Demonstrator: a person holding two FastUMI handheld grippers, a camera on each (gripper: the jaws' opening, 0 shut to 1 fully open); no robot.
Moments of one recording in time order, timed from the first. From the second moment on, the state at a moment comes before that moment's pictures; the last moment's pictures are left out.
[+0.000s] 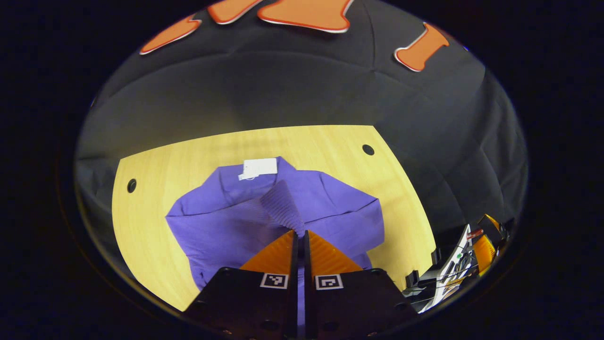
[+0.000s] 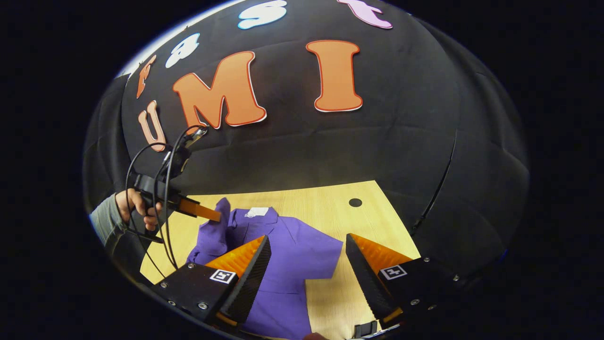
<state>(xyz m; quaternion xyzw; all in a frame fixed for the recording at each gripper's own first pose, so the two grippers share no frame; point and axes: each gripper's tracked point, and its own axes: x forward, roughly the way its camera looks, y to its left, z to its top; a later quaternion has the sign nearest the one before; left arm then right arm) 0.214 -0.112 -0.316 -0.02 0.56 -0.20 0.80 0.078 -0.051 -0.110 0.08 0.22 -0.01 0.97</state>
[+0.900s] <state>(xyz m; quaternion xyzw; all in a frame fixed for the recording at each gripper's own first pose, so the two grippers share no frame) 0.156 -0.005 -0.235 0.03 0.32 -0.12 0.94 0.084 -0.010 -0.130 0.03 0.21 0.00 0.98</state>
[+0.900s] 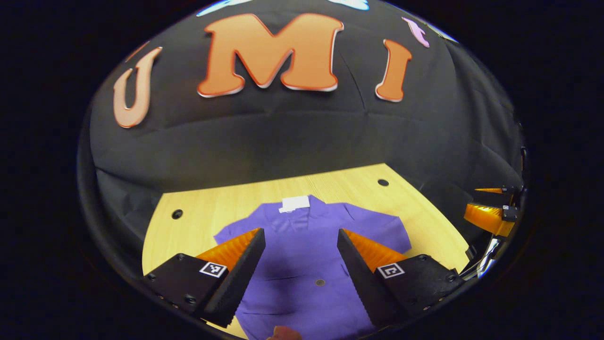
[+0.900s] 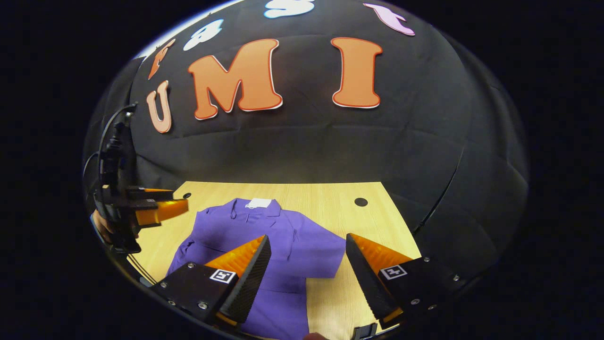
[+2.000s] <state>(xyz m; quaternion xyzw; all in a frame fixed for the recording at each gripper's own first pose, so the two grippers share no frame) -0.025 0.124 -0.253 0.04 0.25 0.03 0.97 -0.003 0.034 -0.245 0.02 0.29 0.02 0.96</state>
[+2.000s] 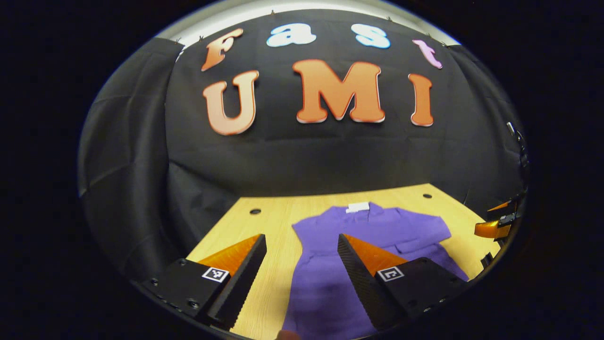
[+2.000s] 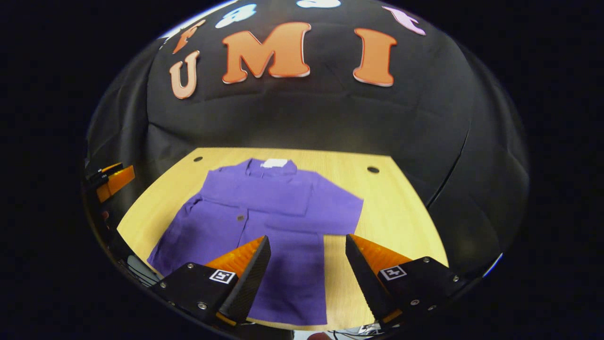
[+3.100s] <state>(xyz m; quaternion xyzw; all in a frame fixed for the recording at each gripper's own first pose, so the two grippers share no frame) -0.173 0.149 -0.446 -0.04 0.66 0.03 0.75 -0.119 0.035 -0.407 0.05 0.57 0.03 0.82</state>
